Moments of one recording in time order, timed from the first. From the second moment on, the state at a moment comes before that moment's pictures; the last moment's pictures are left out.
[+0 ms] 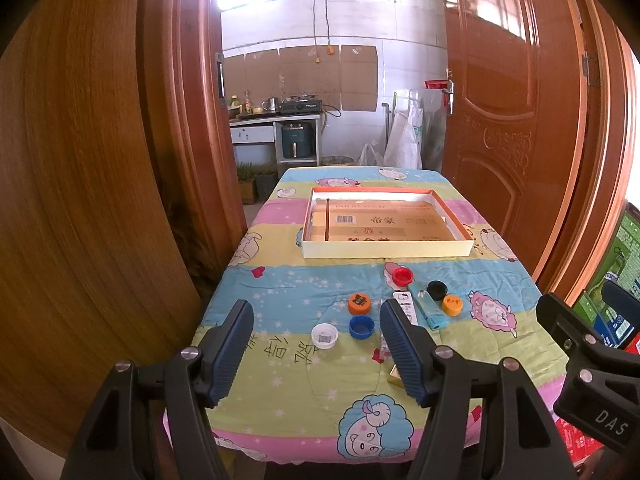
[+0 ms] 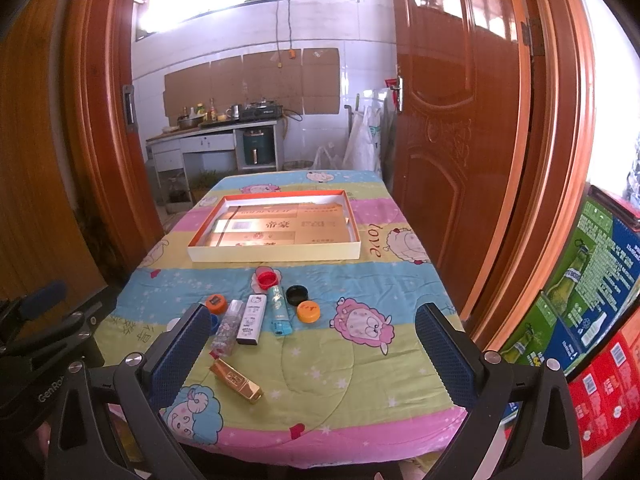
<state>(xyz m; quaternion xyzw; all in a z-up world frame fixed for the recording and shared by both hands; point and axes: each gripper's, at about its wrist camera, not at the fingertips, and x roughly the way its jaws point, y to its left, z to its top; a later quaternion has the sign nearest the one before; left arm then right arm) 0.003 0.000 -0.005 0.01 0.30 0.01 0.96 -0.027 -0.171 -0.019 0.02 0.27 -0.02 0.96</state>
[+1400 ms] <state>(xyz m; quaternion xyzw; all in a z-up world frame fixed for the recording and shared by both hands) 0.000 0.001 -0.010 0.01 0.30 0.01 0.95 -0.030 -0.164 -0.022 0.02 0.27 -0.01 0.96</state>
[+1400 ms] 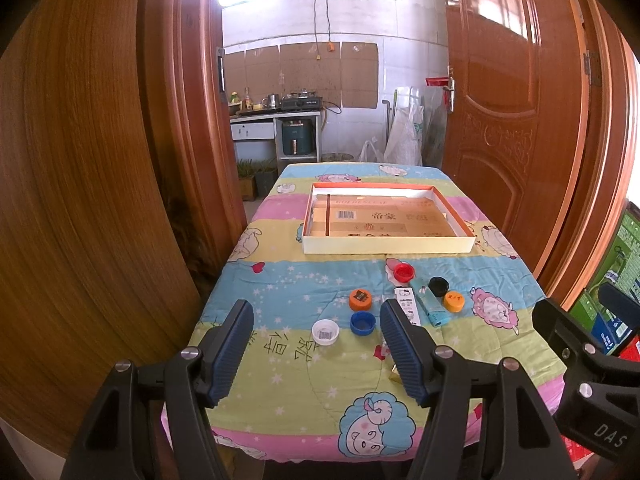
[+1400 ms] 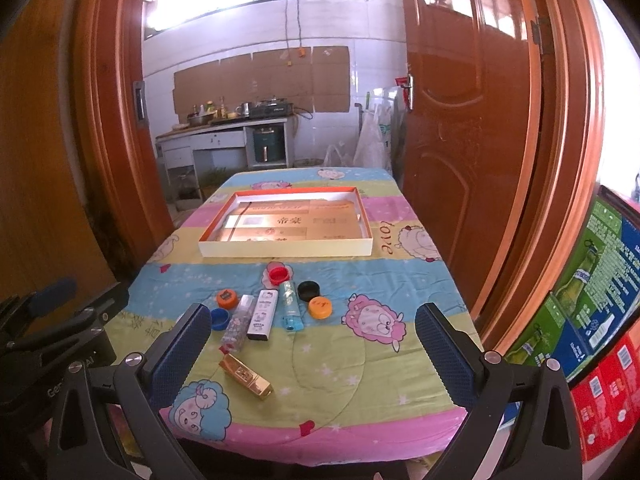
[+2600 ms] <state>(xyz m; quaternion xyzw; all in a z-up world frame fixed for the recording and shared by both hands) 0.039 0.053 -0.053 -0.02 0.35 0.00 0.94 0.081 -0.109 -0.152 -0.15 0.46 0.25 0.84</state>
